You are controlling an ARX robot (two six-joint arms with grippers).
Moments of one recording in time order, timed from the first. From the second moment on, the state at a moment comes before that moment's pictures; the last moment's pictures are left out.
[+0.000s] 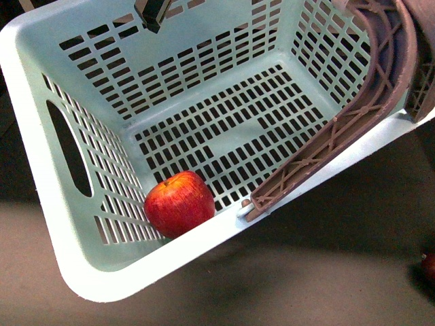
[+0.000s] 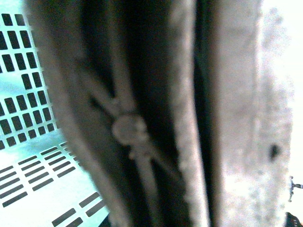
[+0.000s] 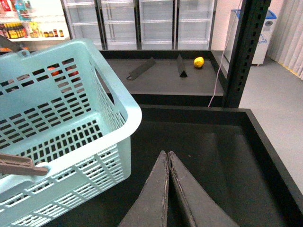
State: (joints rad) left arm -0.60 1.63 1.10 0.10 0.23 -1.08; right arm 0.00 0.01 0.02 0.00 0.00 0.00
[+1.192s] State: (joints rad) left arm -0.55 1.63 1.14 0.01 -0.34 -1.29; right arm 0.00 0.01 0.02 0.00 0.00 0.00
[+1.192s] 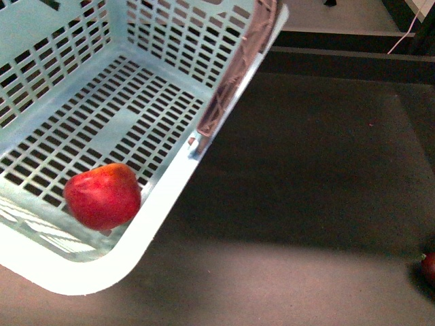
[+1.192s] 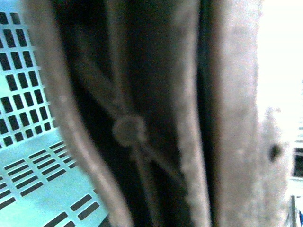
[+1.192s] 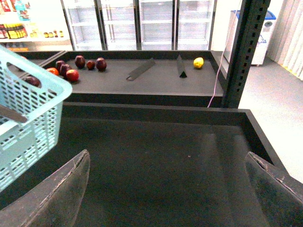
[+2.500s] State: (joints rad) left arm -0.21 2.01 1.35 -0.23 -0.23 -1.61; right arm 0.00 0.01 0.02 0.00 0.00 0.00
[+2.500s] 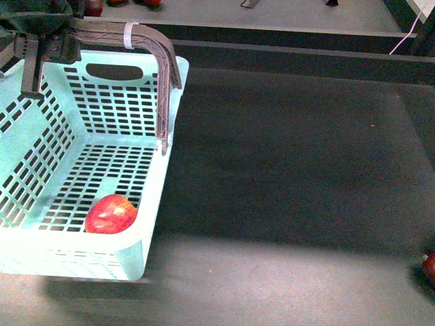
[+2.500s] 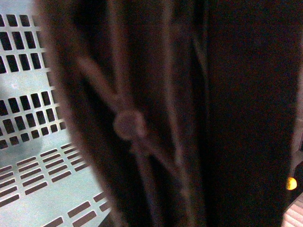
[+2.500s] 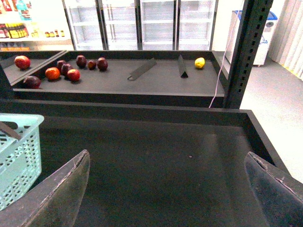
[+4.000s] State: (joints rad) left arm -0.31 1.61 1.28 -0.50 -0.37 -1.64; right arm 0.00 0.01 0.02 0.00 0.00 0.00
